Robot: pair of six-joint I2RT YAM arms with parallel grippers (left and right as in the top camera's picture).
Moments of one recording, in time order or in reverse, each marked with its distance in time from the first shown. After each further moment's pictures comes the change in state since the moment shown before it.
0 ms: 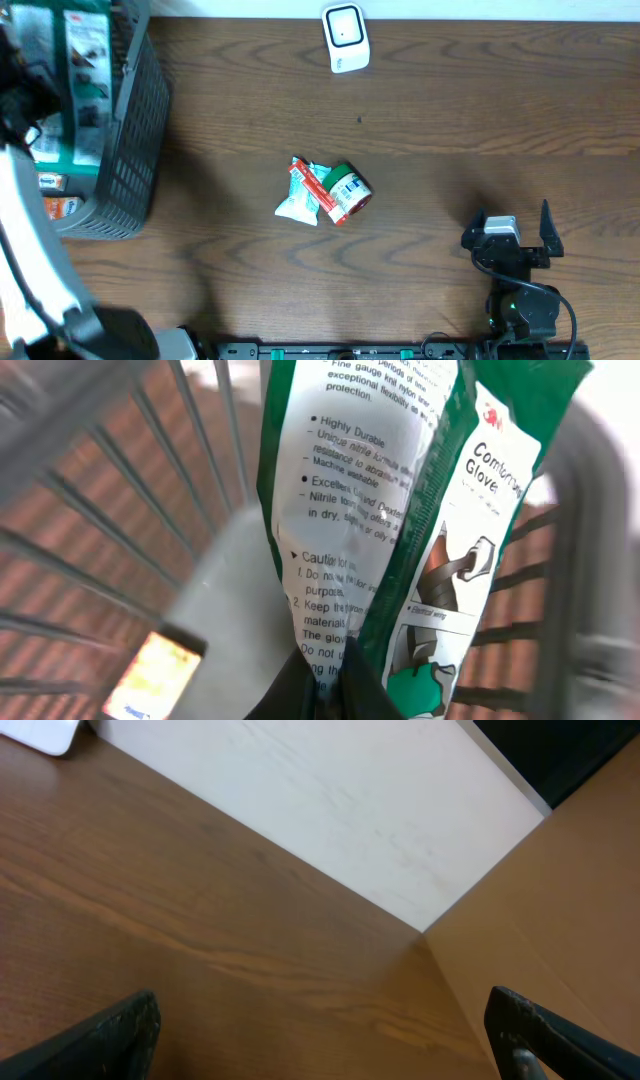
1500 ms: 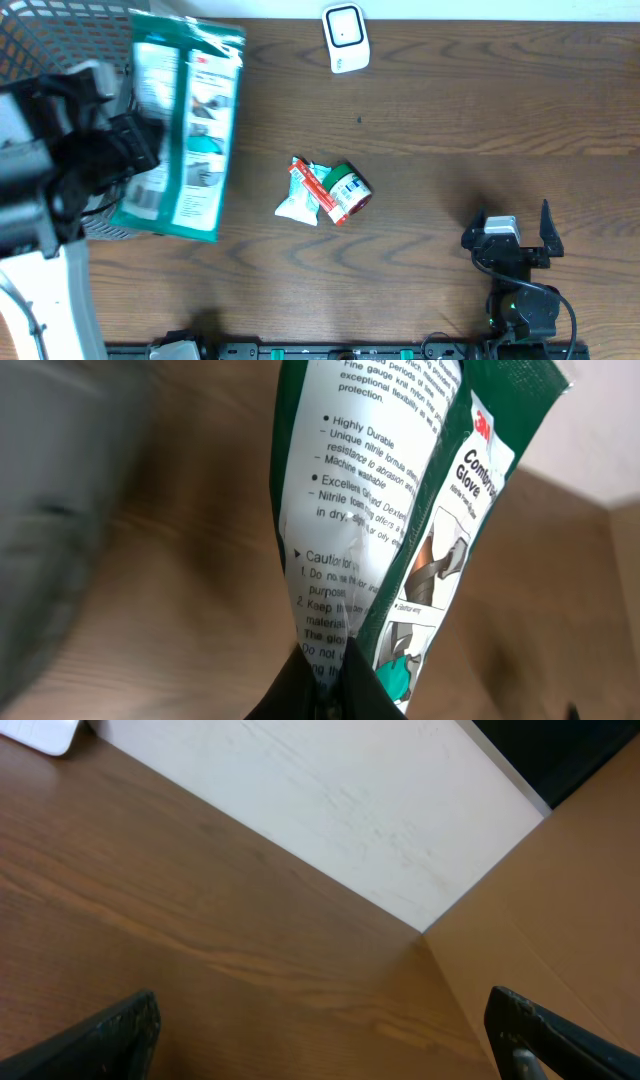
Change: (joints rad) left arm -0.299 -0.327 -0.005 -0.483 0.219 -0.216; right arm 0.000 0.000 0.000 0.000 0.000 0.000
